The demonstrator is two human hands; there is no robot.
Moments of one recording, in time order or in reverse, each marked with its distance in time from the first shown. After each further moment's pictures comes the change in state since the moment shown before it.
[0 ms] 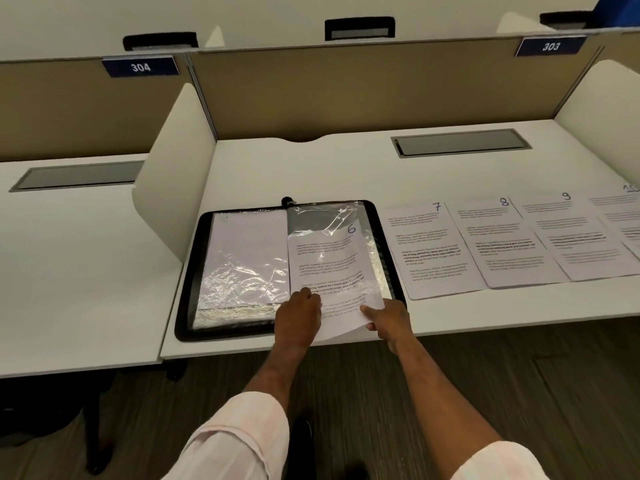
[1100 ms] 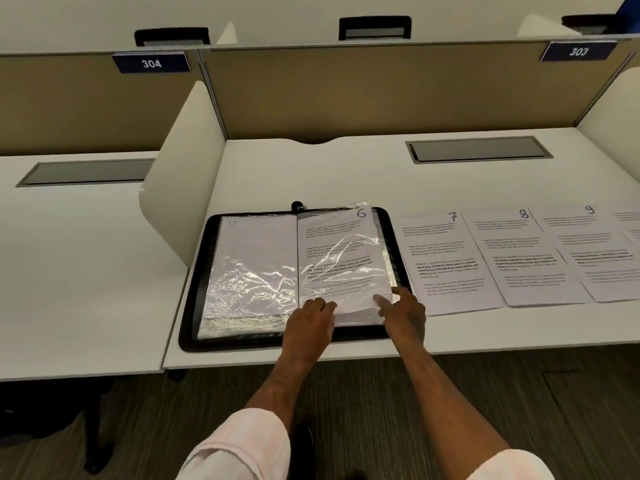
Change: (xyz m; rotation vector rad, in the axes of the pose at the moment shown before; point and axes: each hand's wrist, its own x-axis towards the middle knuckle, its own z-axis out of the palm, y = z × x) left_hand 0.010 -0.008 0.008 -0.022 0.060 0.142; right_hand 0.025 -0.017 0.010 -0.101 0.265 -0.236
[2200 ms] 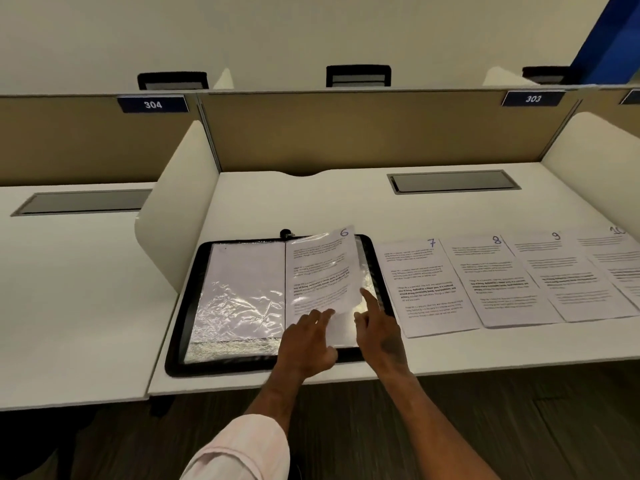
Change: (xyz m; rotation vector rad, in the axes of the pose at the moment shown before) left_hand 0.015 0.021 -0.021 -0.084 -0.209 -0.038; right_hand -0.037 -0.035 -0.023 -0.317 -0.070 -0.486
